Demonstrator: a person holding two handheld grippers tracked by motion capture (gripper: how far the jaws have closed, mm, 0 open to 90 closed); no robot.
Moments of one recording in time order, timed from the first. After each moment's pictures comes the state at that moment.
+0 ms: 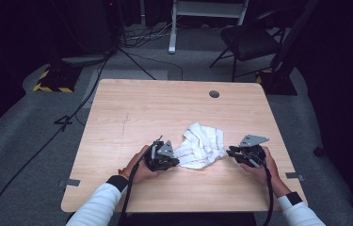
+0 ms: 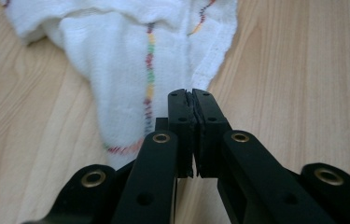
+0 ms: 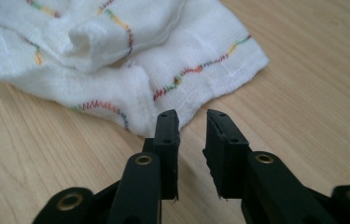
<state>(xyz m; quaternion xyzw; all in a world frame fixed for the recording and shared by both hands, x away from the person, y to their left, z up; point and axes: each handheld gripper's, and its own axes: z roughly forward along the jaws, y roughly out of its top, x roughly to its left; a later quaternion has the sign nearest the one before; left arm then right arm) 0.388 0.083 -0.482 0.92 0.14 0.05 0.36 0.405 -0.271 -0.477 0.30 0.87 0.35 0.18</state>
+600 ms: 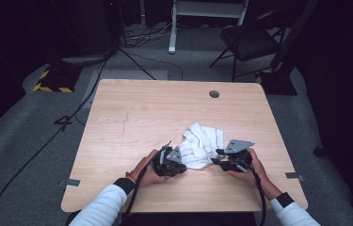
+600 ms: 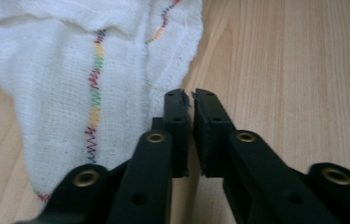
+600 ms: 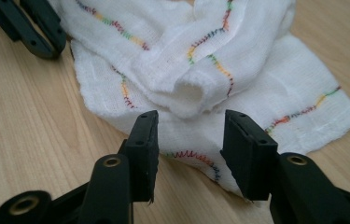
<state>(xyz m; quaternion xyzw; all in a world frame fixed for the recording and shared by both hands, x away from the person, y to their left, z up) 0.381 0.062 -0.489 0.92 0.13 0.03 0.37 0.390 -0.225 -0.478 0.23 0.89 0.37 0.15</state>
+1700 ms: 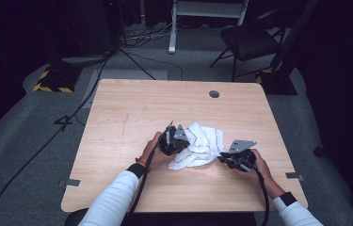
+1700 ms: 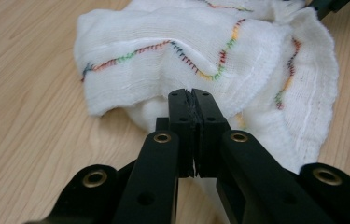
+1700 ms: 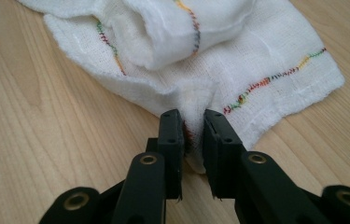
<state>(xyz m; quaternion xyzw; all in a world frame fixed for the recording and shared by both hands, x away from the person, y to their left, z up) 0.437 0.048 -0.473 0.90 0.20 0.12 0.37 0.395 -0.244 -0.485 0.23 0.90 0.33 0.16</state>
